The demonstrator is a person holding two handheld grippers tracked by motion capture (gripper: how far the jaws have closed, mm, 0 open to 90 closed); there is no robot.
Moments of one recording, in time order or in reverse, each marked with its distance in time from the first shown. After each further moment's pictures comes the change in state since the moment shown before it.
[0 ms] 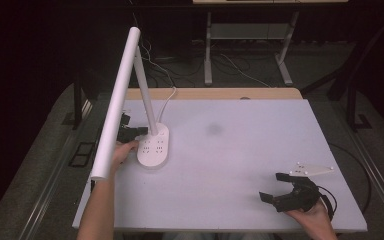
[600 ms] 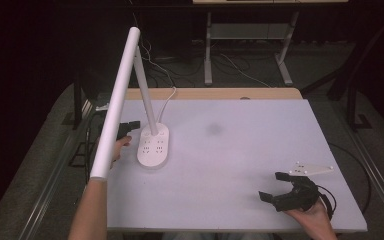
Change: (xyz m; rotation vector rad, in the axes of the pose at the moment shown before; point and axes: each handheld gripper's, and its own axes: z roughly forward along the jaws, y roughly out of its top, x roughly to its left) left arm -0.004 0.007 -0.037 -0.112 0.011 -0.018; right arm 0.001 0.001 0.001 -0.004 0.000 -0.002
